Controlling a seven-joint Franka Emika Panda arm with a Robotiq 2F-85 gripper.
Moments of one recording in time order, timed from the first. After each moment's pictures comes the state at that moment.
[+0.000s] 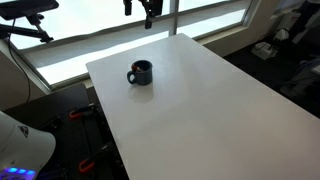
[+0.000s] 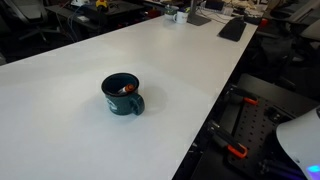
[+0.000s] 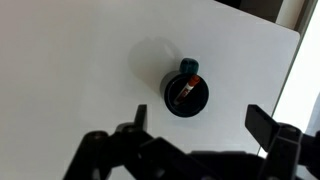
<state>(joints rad) 0.07 -0.16 0.02 -2.22 0.16 1.92 -0.25</state>
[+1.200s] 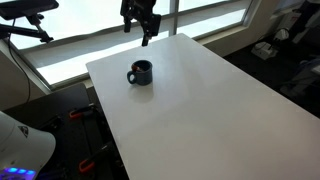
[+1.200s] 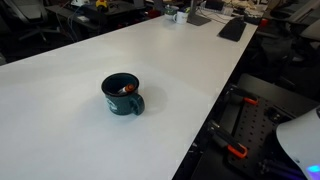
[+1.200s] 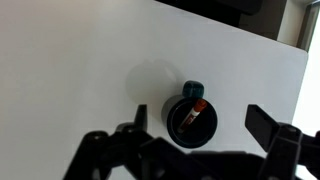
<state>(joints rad) 0.07 -0.05 0.03 -2.22 0.14 1.90 -0.23</state>
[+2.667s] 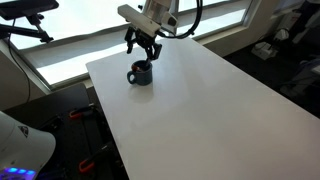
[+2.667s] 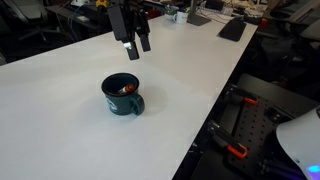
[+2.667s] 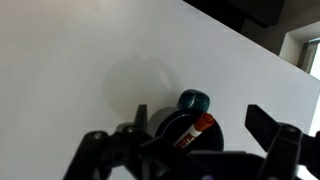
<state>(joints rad) 0.07 0.23 0.08 -2.15 0.14 1.97 -0.38</state>
